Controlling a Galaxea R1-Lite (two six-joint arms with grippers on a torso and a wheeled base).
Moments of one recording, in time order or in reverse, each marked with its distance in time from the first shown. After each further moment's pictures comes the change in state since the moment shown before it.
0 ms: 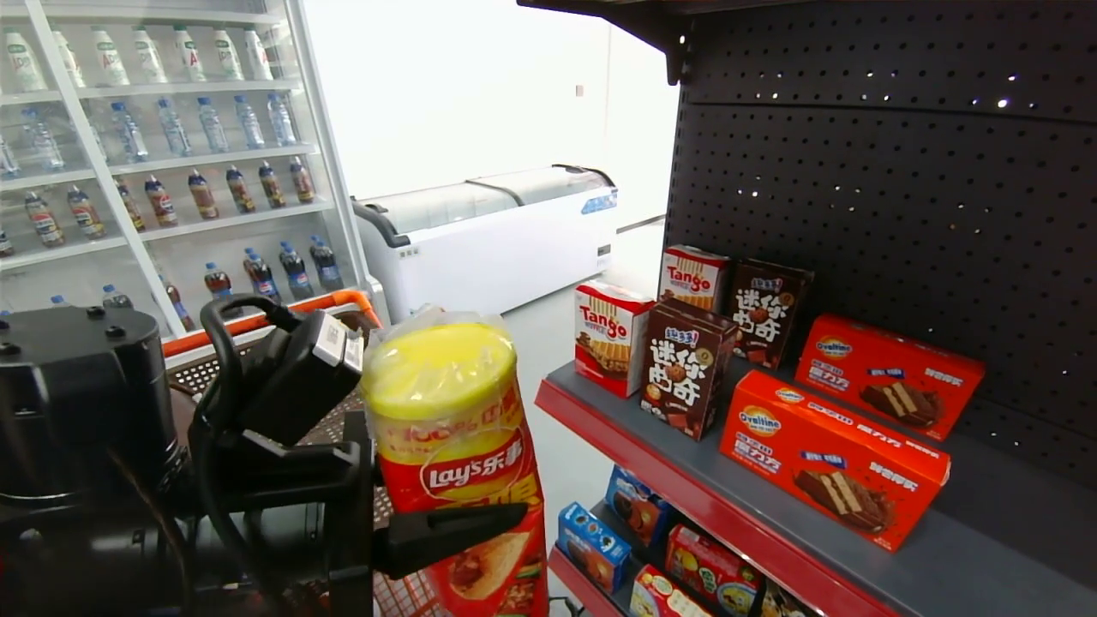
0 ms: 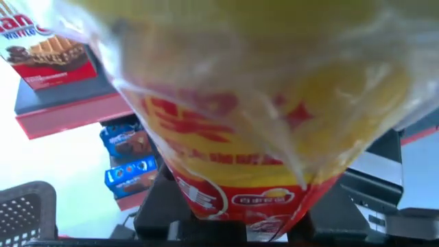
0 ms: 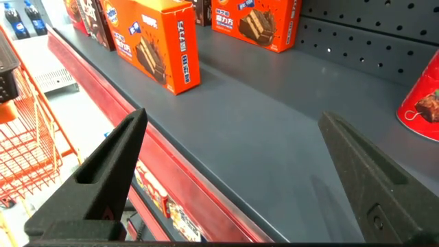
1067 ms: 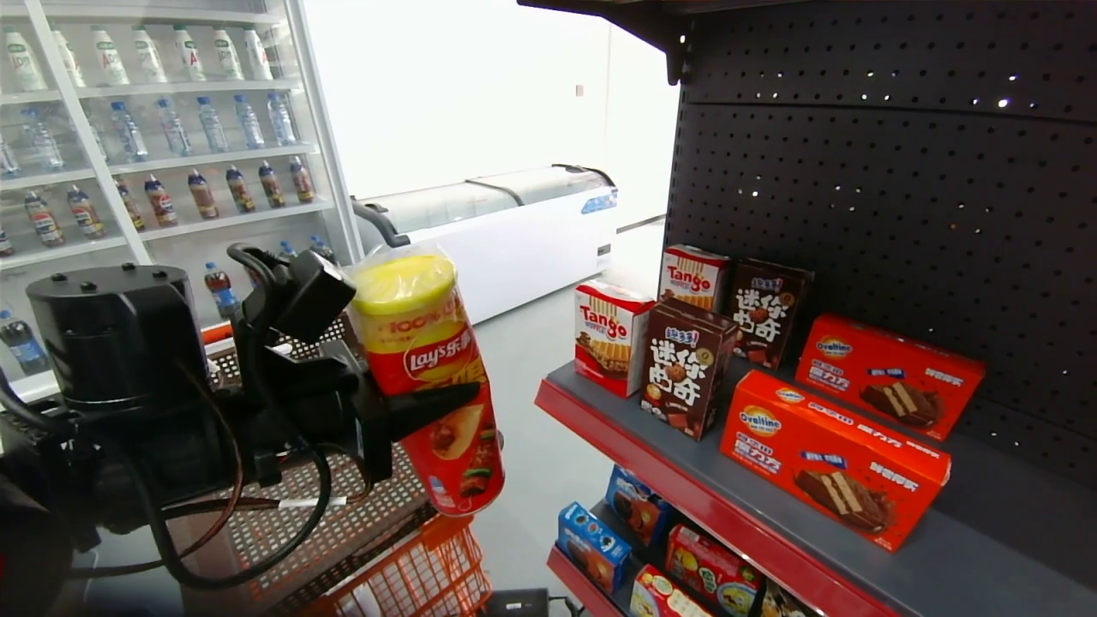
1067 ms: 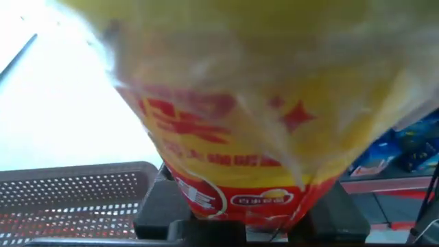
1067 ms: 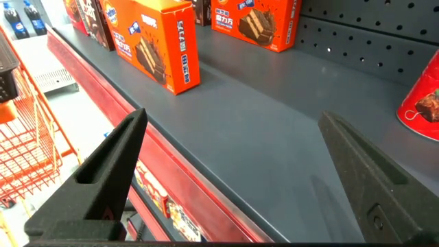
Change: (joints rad) left arm 0.214 0.139 -0.063 -0.136 0.096 0.004; right arm 0.000 0.000 0.000 0.001 -0.001 0.002
